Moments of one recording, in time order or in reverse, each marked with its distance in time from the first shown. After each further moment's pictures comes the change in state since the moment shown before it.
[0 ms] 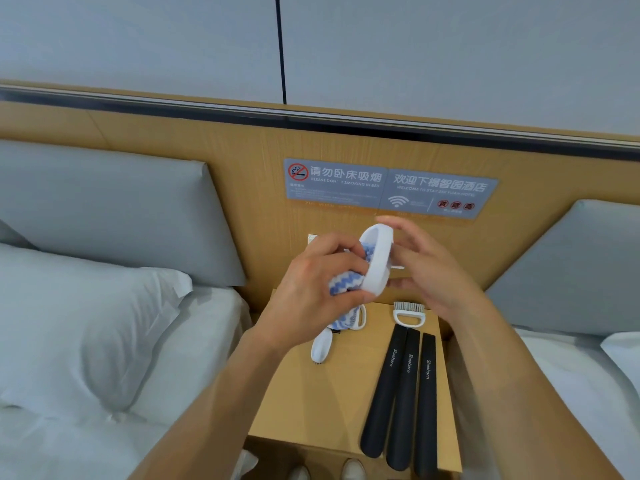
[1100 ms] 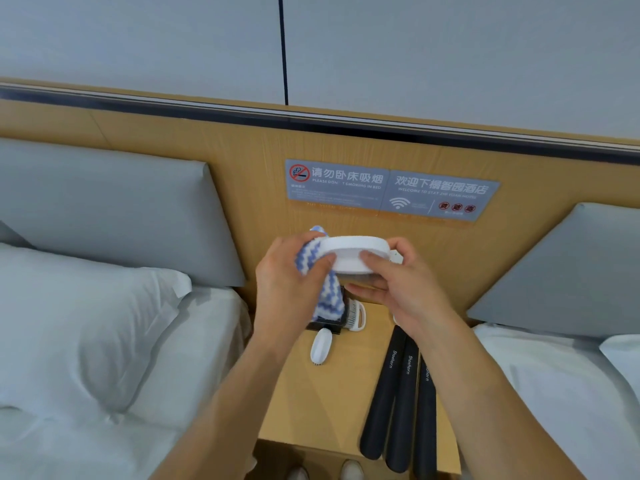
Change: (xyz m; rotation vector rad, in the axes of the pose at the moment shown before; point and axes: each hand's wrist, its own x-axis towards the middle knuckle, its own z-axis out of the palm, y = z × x) left_hand -0.005 -0.013 0.005 -0.006 0.442 -0.453; right_hand -0.002 0.014 0.040 0.370 0.174 0.145
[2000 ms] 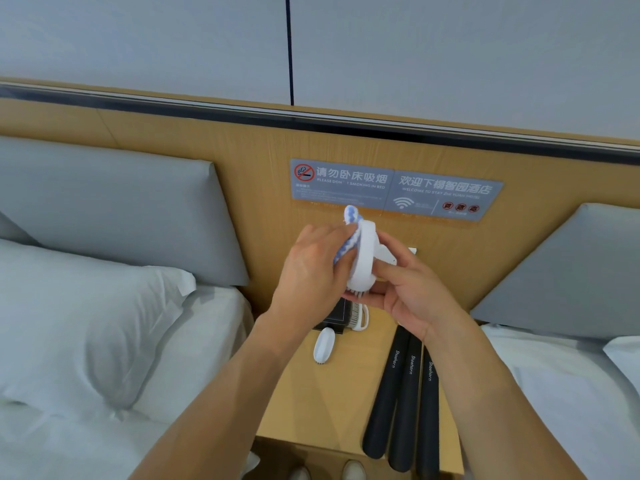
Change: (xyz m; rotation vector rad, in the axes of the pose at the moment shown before) left_hand 0.011 0.012 0.003 0.255 -0.198 0.424; right_hand -0.002 0.000 -0.009 0.140 -0.313 0.059
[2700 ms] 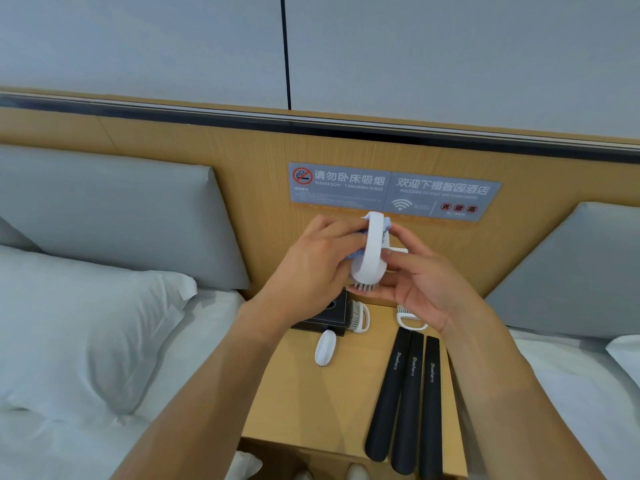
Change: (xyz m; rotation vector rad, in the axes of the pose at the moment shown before) left_hand 0.015 0.006 -0.022 0.019 -0.287 0.206; right_hand -0.005 -0.023 -0.010 0.061 -0.023 0.026
